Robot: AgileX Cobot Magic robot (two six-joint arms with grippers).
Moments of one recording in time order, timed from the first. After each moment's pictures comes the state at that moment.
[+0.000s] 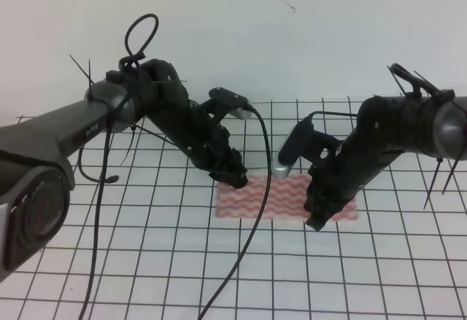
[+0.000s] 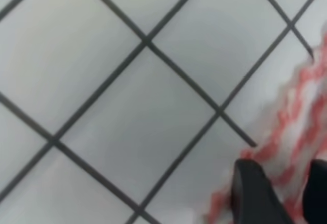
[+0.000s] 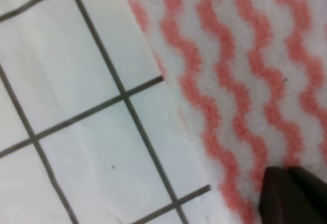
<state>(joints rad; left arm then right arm) -0.42 2.32 -1.89 -0.55 0.97 0.70 0.44 2.08 -1.38 0.29 0.58 -0.85</state>
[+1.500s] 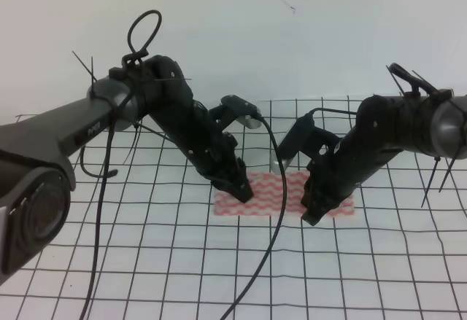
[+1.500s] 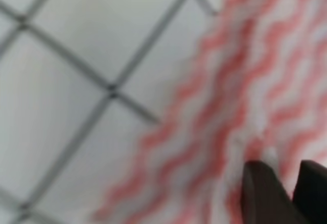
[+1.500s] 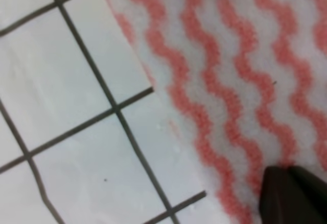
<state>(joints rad) -0.43 2.29 -1.88 -0.60 1.12 0.81 0.44 2.12 -1.39 0.29 0.56 -0.82</state>
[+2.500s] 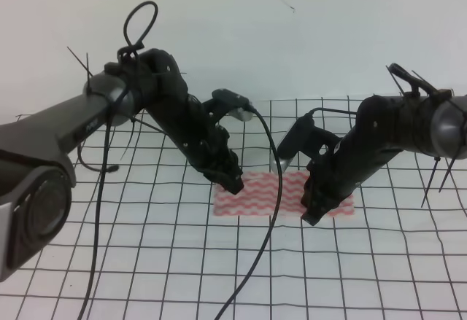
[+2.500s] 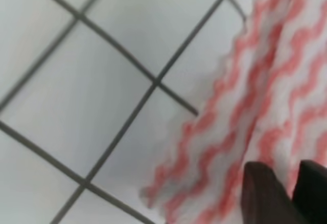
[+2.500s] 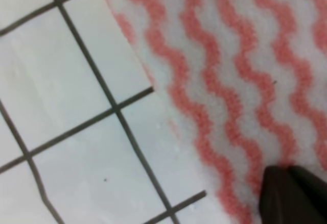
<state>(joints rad) -0.41 2.32 -1.94 -0.54 1.10 0.72 0.44 2.12 -1.39 0.29 0.56 -0.81</state>
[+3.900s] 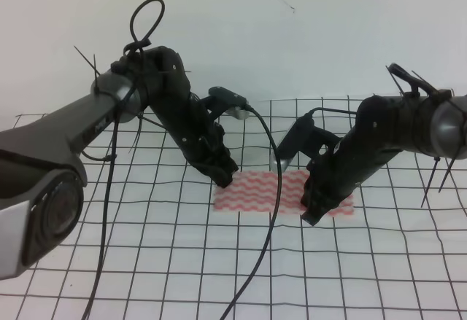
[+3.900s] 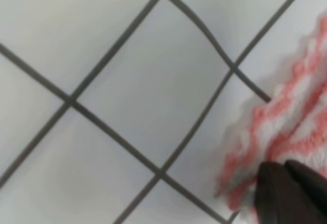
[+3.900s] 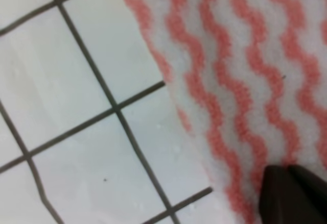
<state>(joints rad) -0.41 2.39 -2.06 -0.42 1.14 0.63 0.44 2.12 -1.39 0.29 0.56 -0.81</state>
